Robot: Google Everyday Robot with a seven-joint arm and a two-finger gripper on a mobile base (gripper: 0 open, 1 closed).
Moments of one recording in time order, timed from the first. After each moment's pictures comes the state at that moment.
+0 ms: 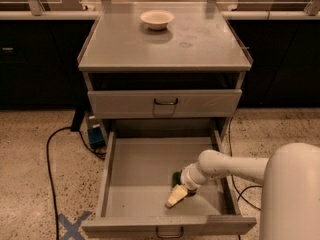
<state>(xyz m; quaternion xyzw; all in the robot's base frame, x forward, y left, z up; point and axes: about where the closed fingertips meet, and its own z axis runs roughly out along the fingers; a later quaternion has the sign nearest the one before) 0.561 -0.079 0.340 -0.49 0.83 0.20 0.18</state>
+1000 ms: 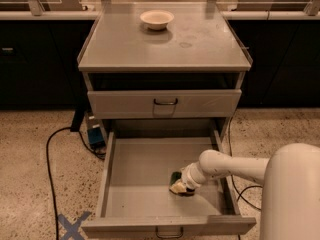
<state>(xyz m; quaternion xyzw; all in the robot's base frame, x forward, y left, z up) 0.559 -0.080 0.335 -0.49 0.83 0.20 0.18</state>
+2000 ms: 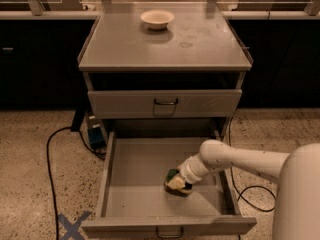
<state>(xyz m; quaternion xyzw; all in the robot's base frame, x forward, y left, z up) 0.559 -0.064 0.395 -0.50 0.82 0.23 0.18</state>
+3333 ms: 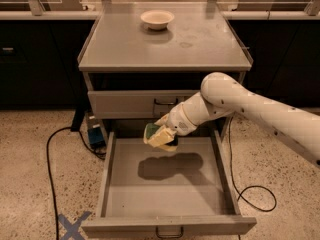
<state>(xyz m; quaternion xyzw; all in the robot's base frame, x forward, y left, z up) 0.573 0.008 0.673 -0.56 0.73 0.31 0.24</state>
